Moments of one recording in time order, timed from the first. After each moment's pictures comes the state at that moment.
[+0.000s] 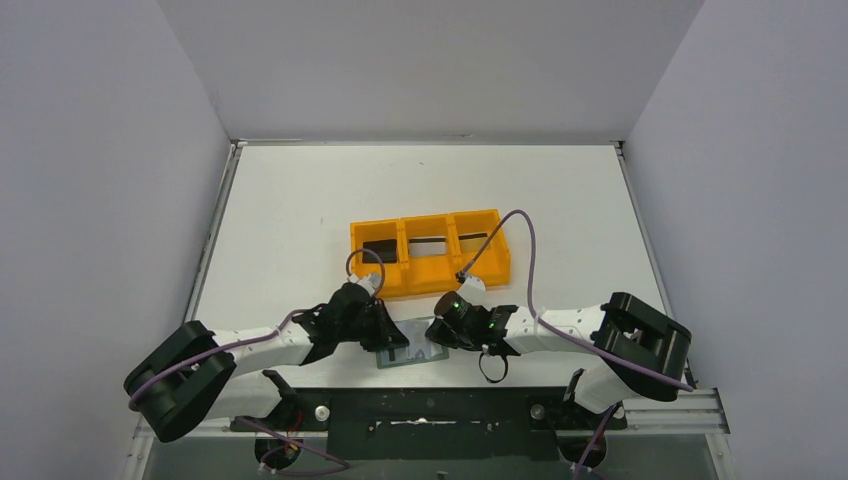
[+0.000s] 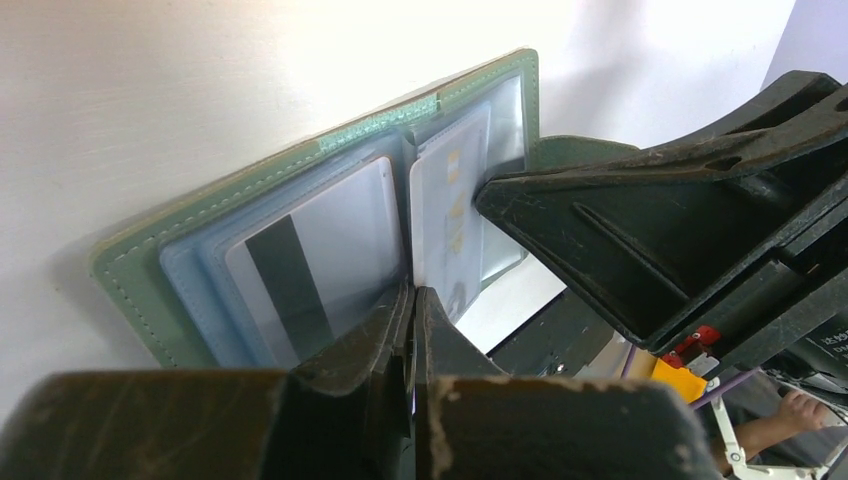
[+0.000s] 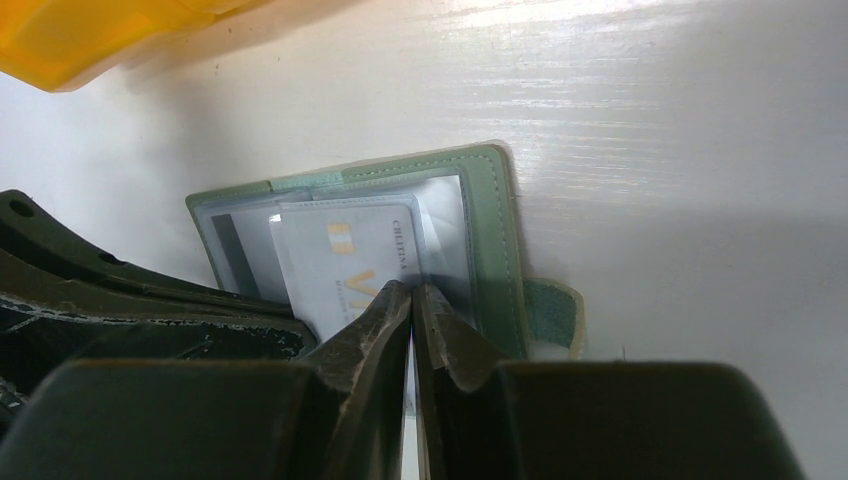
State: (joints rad) left arm -0.79 1.25 0.31 0.19 0.25 -1.05; right arm 1.07 1.48 0.60 -0.05 0.20 1.23
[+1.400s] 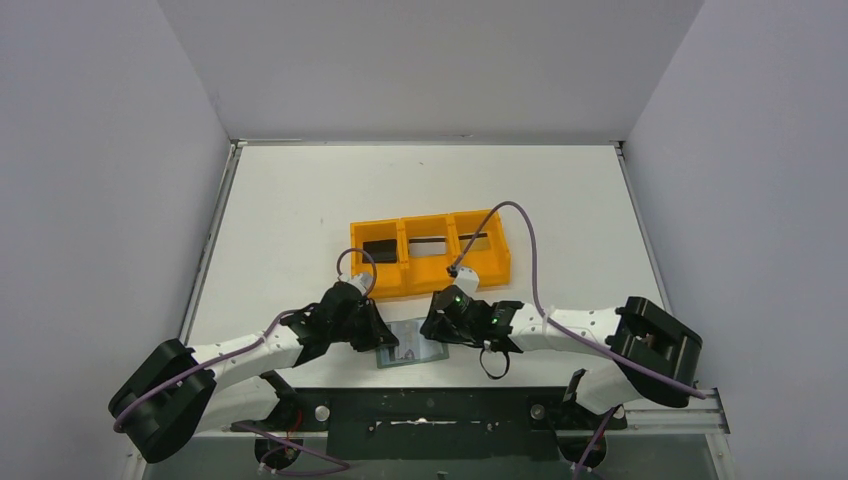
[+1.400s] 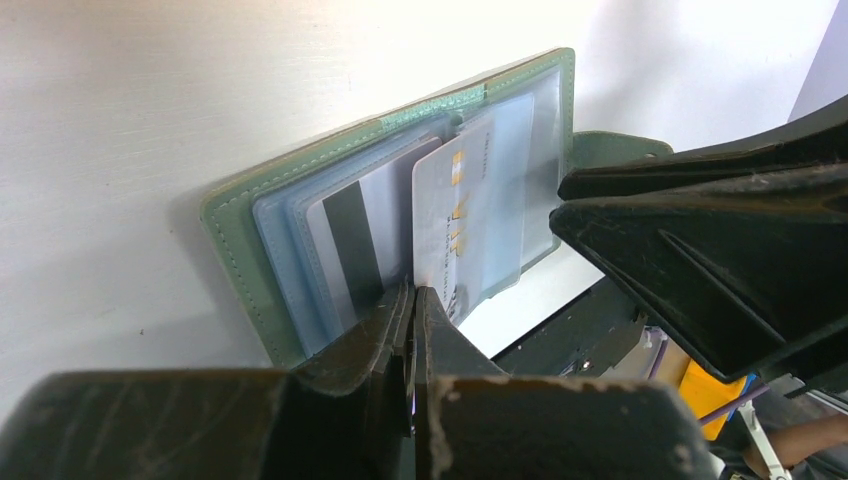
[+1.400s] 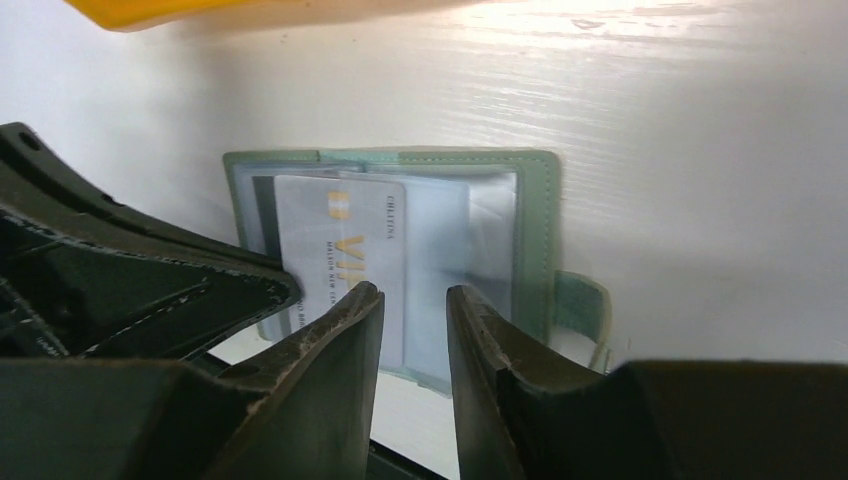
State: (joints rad) left arm -0.74 1.13 0.31 0.02 0.23 -0.99; right arm 1.06 1.42 0.65 -0.12 0.18 1.06
